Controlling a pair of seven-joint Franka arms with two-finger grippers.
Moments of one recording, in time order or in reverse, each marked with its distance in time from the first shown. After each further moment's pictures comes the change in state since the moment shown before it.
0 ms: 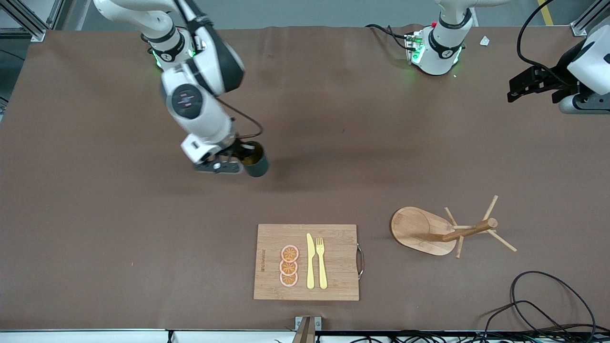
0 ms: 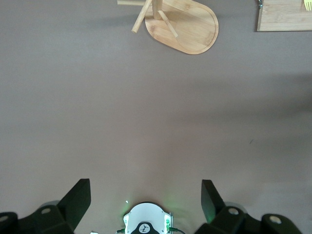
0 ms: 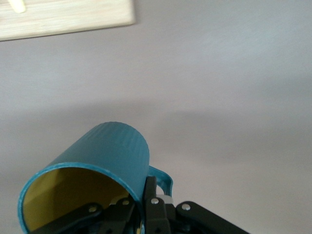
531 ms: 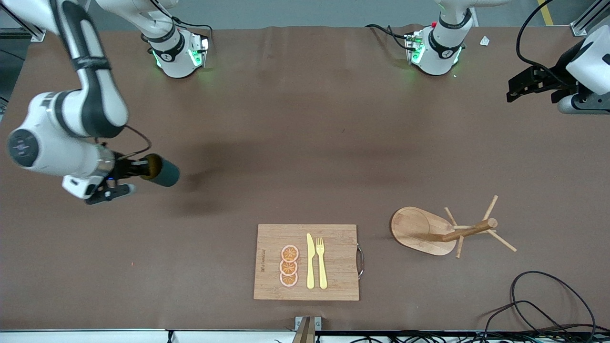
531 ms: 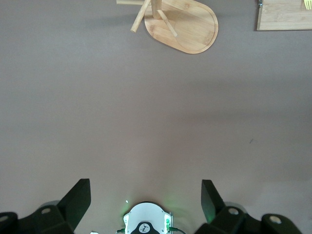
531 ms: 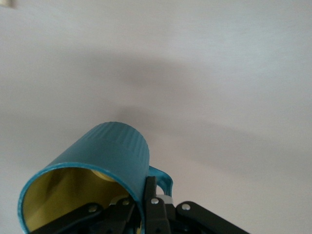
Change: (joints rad) left arm -0.002 0.000 -0.001 -0.002 0.000 0.000 0.000; right arm -0.479 -0.074 -0.005 -0.023 -0.001 -0.234 -0.775
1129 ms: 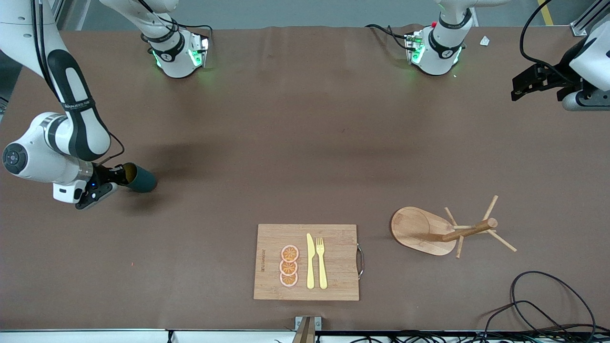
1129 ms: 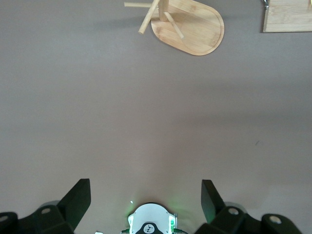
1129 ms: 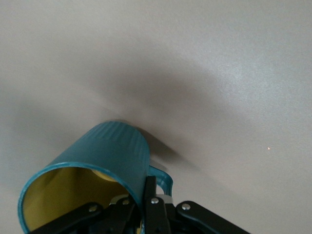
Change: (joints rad) left arm 0.000 -0.010 -0.001 0.000 0.018 0.000 0.000; right arm -0.308 0.172 -0.022 -0.103 -0.012 0.276 -0.695
